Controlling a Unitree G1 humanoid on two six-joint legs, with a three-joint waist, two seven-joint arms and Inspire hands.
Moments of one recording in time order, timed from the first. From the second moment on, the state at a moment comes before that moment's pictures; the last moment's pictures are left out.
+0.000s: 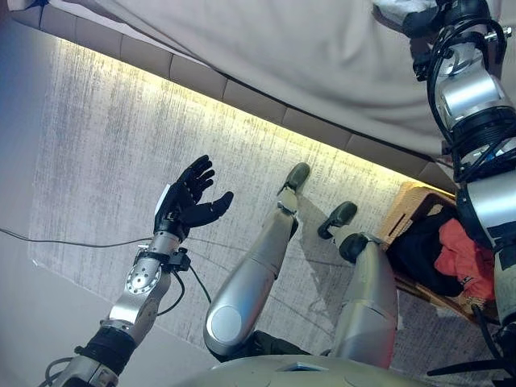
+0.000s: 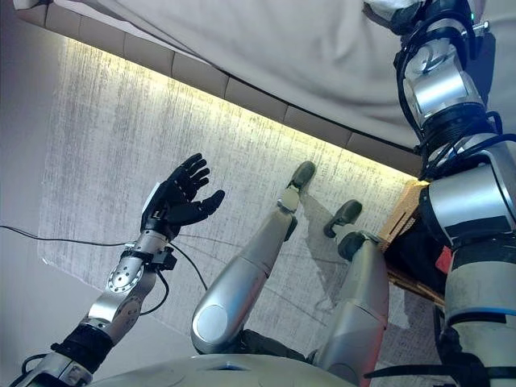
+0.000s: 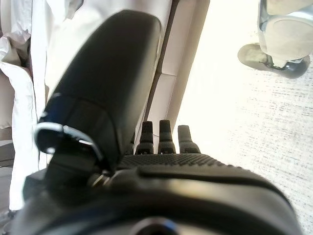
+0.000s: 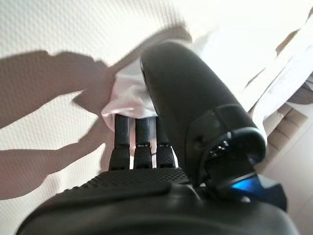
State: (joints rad) left arm 0.00 0.53 -0.34 0.19 -0.63 -0.40 0.04; right arm -1.40 -0.73 0.55 1.02 0.17 0.18 -0.40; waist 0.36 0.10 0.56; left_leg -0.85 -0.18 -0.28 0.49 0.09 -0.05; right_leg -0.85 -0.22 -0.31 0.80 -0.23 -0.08
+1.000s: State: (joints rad) left arm -0.05 0.55 -0.31 0.28 -0.58 -0.29 0.09; right arm -1.19 -0.86 0.40 1.00 0.22 0.06 -0.20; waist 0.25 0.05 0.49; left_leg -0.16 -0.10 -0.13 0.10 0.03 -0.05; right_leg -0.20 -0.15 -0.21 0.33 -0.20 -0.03
